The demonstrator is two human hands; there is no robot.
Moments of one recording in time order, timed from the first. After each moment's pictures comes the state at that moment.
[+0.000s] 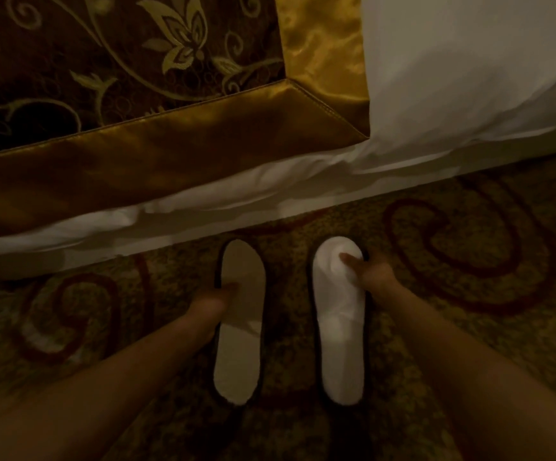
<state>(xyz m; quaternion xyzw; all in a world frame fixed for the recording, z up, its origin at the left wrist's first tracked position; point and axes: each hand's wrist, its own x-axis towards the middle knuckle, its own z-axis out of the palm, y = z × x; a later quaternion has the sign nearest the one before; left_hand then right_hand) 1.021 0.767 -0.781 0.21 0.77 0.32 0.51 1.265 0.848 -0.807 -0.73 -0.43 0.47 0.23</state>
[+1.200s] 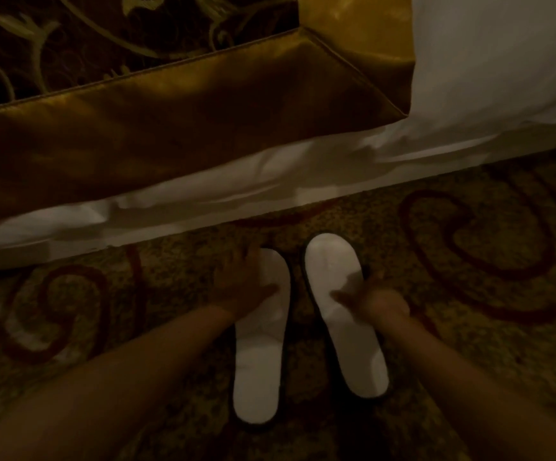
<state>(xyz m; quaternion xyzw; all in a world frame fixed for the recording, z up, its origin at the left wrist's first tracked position) 1.033 0.815 -0.841 0.62 0.75 0.01 0.24 1.250 0.830 -0.838 -0.77 -0.52 0.34 -0.13</state>
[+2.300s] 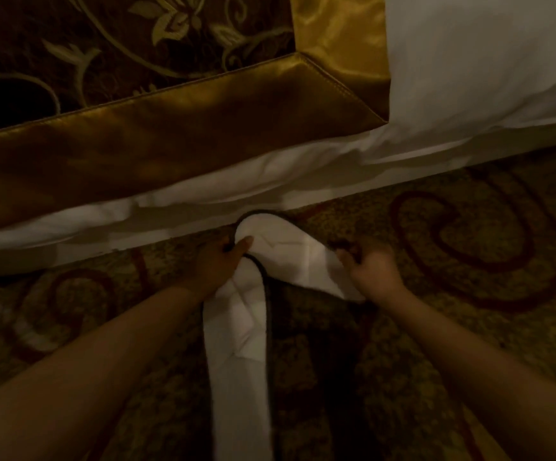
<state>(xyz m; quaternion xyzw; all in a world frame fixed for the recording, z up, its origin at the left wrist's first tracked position) 1.002 0.822 -0.794 0.45 0.76 0.24 0.39 1.248 0.829 -0.779 -0.69 -0.65 0.28 0.14</state>
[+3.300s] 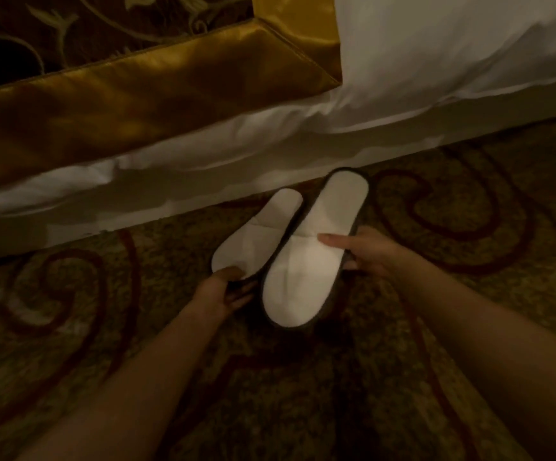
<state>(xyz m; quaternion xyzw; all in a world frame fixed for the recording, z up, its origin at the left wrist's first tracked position) 1.052 0.744 -0.805 -0.01 0.65 0.41 0.64 1.281 0.814 -0.771 -0.60 -0.31 0.70 0.24</state>
